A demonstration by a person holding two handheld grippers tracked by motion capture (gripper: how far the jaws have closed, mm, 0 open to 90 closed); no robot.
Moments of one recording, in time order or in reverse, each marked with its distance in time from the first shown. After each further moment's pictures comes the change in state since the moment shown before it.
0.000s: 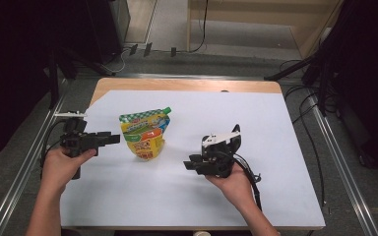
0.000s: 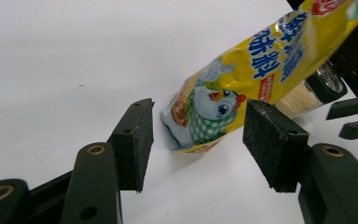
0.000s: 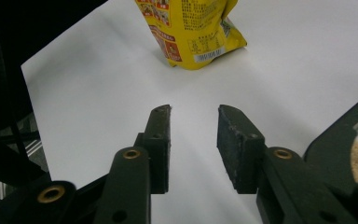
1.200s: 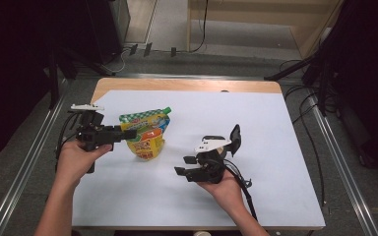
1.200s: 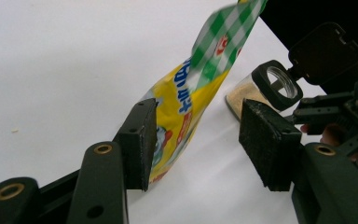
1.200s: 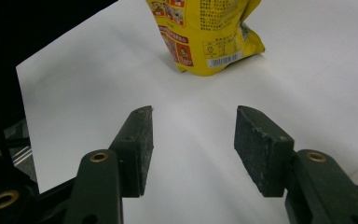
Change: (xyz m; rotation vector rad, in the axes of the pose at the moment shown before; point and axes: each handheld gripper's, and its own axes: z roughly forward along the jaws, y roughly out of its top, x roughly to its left) left arm -0.046 0.021 0.012 -0.005 -0.078 0.099; right arm 0.012 -0.011 0.024 -0.051 -0.004 -0.035
